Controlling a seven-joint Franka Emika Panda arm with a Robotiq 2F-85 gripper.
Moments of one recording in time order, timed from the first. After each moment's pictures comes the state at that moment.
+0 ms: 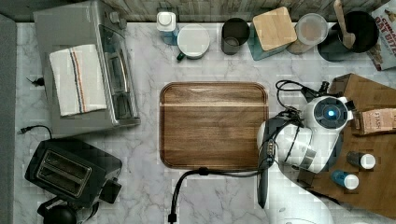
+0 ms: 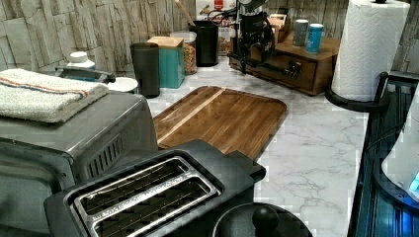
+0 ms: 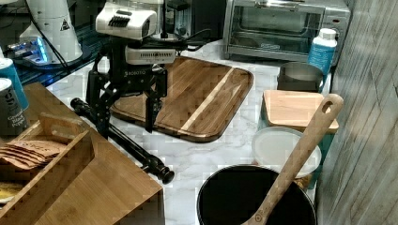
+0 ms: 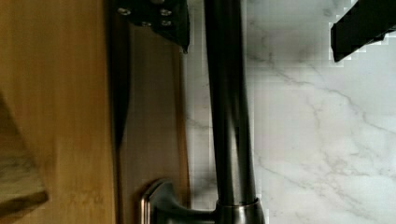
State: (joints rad) arm -0.21 0.36 -0.29 -2.11 -0.16 0.94 -0.67
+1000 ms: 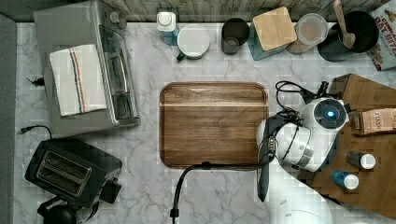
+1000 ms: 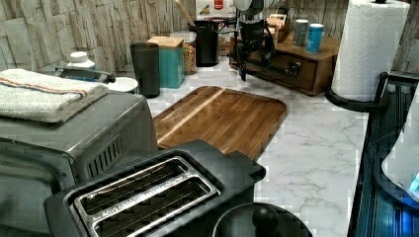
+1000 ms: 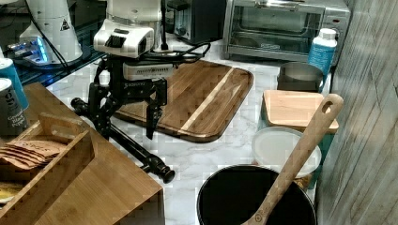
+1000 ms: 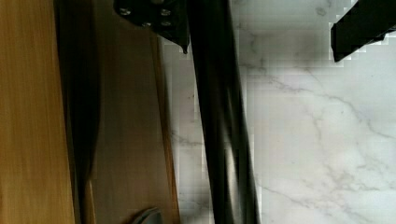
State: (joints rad) arm -0.23 0.40 -0.27 -2.11 -0.11 0.95 -0.68
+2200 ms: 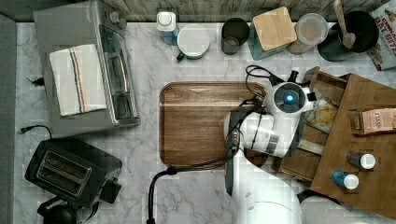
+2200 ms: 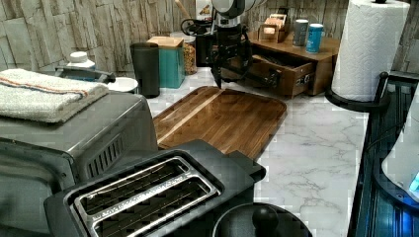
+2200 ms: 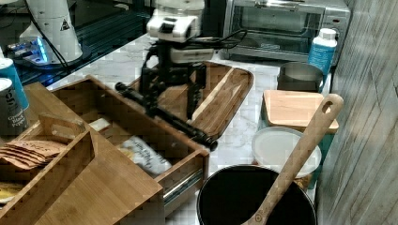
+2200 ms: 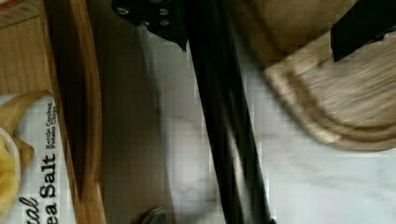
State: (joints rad) arm -0.07 0.39 -0.23 -2.11 -0.06 0.93 -0.46
